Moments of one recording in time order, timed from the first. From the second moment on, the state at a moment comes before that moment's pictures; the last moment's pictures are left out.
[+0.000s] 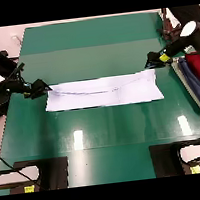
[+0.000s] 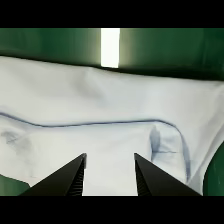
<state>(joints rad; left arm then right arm) 0.21 -1.43 1.16 0.94 -1.12 -1.32 -0.10 -1.60 1.58 -1.14 1.41 1.48</state>
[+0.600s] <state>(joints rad) -0.02 -1.36 1.23 0.97 -1.14 -1.36 -0.46 -1.61 1.21 -0.91 1.42 1.26</state>
